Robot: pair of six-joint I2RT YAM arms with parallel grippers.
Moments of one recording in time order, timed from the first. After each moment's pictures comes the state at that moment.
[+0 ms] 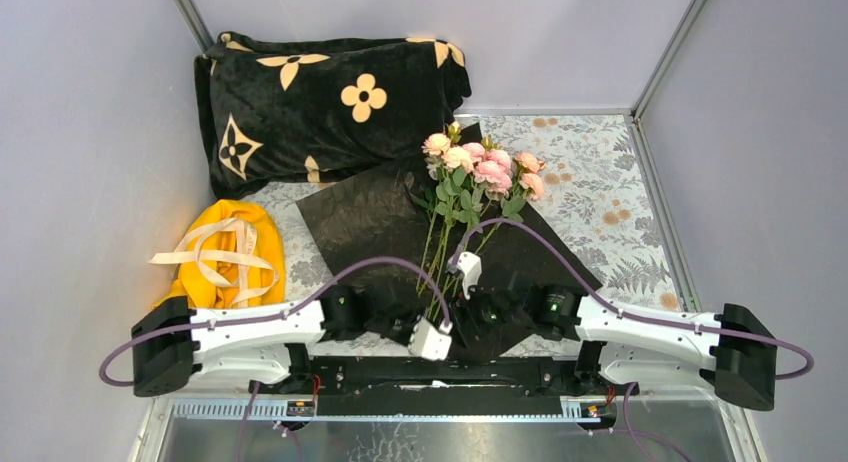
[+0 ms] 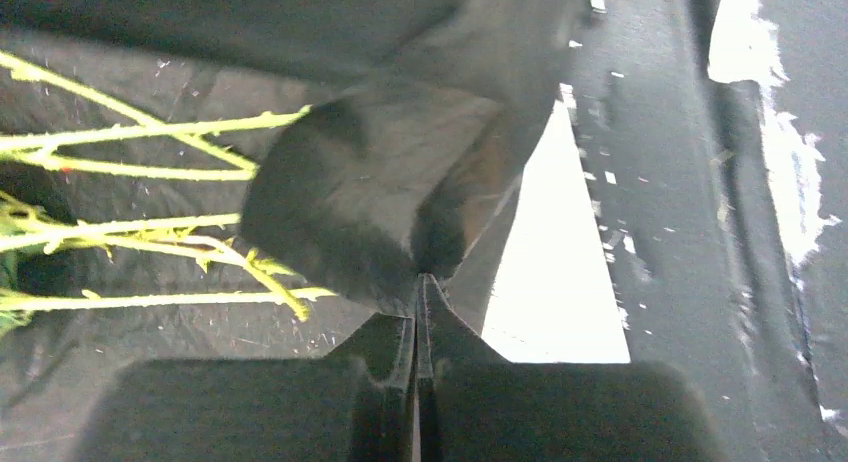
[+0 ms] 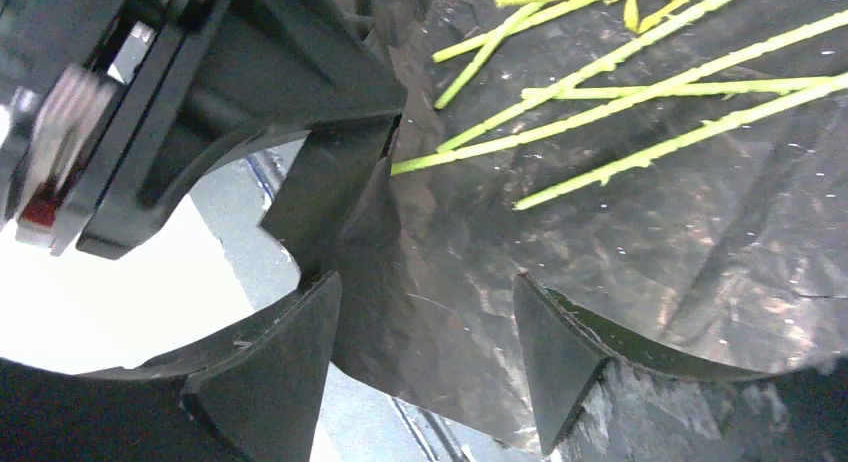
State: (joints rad) left arm -1.26 1.07 0.55 -0.37 0.13 0.78; right arm 1.18 1.04 0.57 -0.24 -0.09 0.44
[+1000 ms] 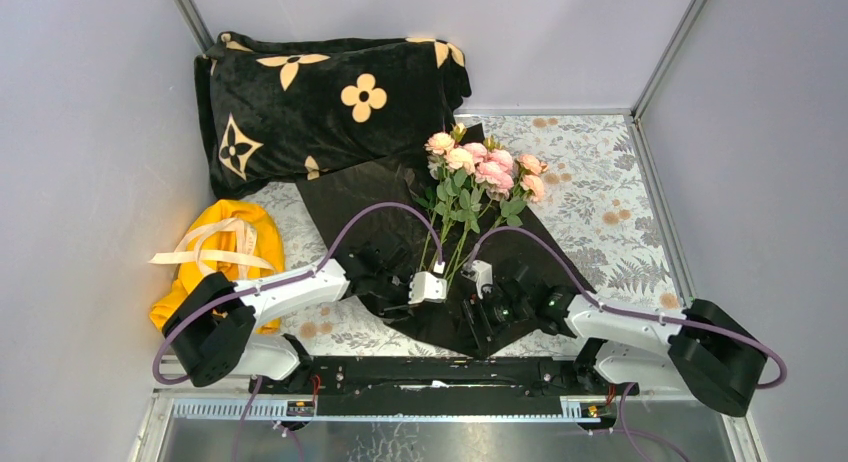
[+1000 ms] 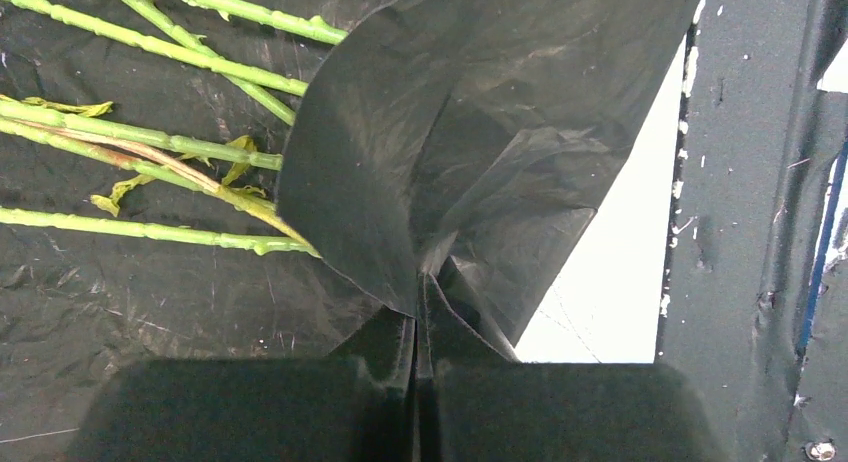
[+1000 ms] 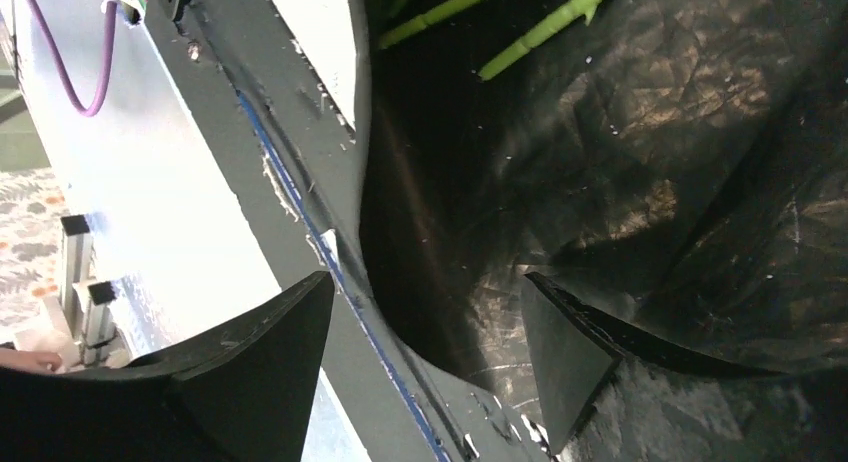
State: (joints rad) left arm -0.81 1.36 0.69 -0.45 0.46 0.69; right arm 0.91 1.11 0.37 -0.04 -0.51 0.48
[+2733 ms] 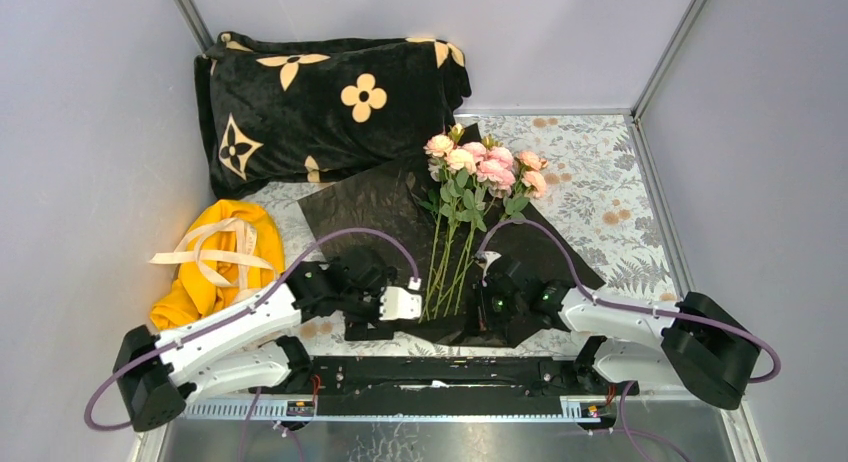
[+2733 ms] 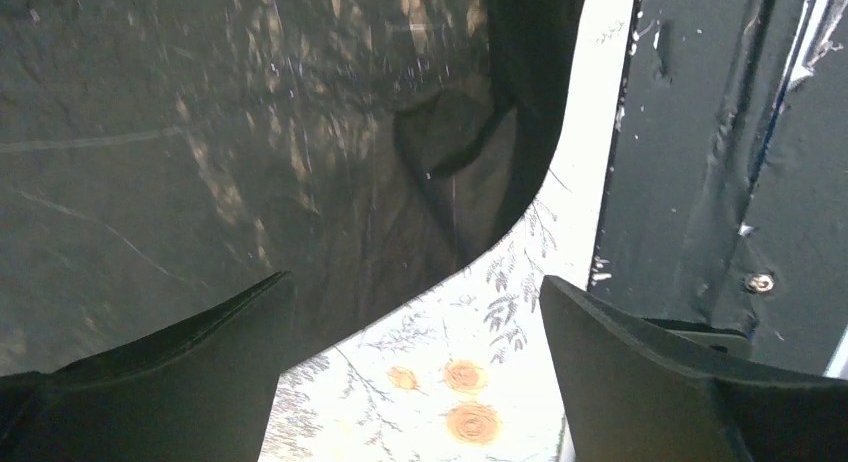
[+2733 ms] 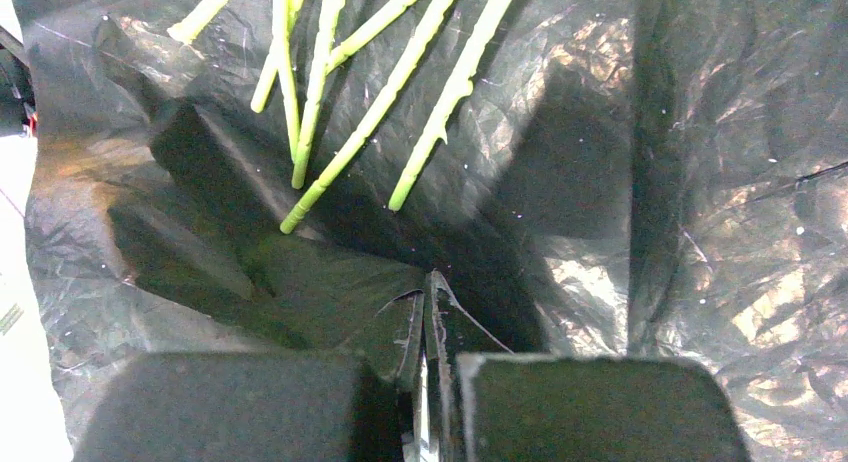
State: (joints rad) left arm -0.88 0.95 0.69 -0.85 0.22 0.66; right arm 0.91 1.18 0.40 -0.11 -0.23 0.73
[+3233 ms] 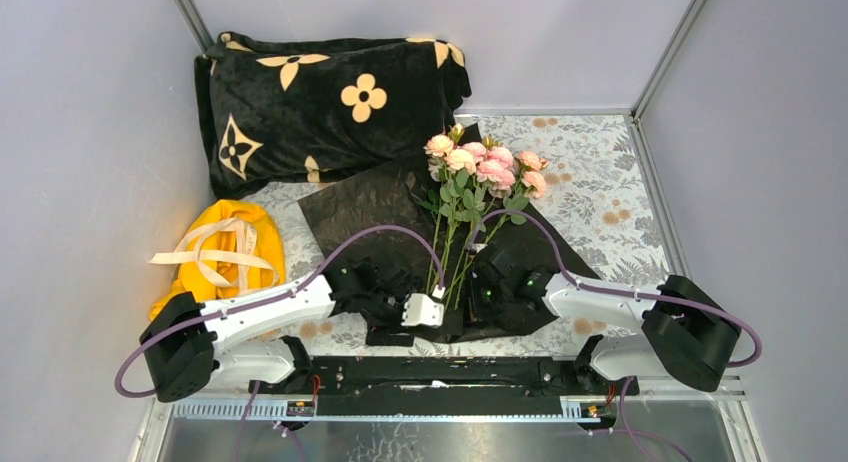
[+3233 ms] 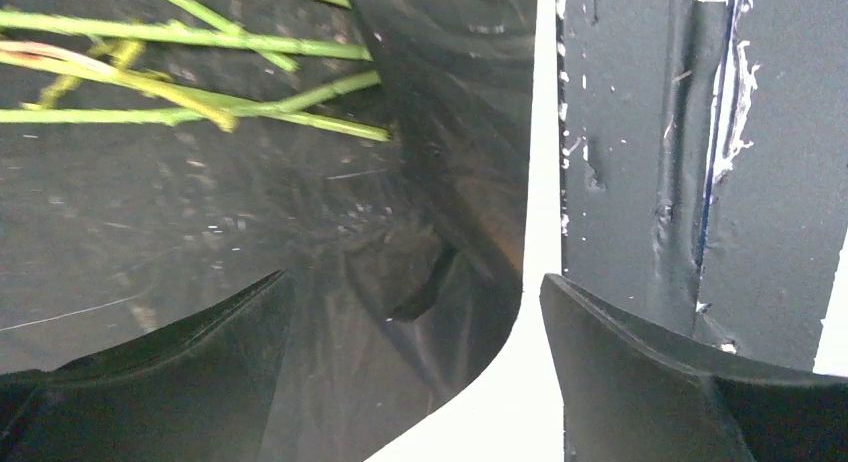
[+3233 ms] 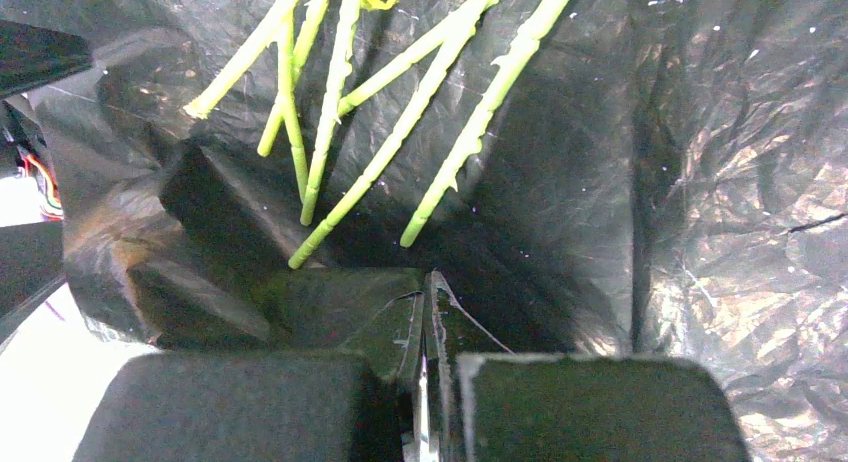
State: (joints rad) left arm -0.98 1.19 0.74 -0.69 0.32 0.66; right arm 0.91 1.31 0.55 -0.20 -0.20 0.75
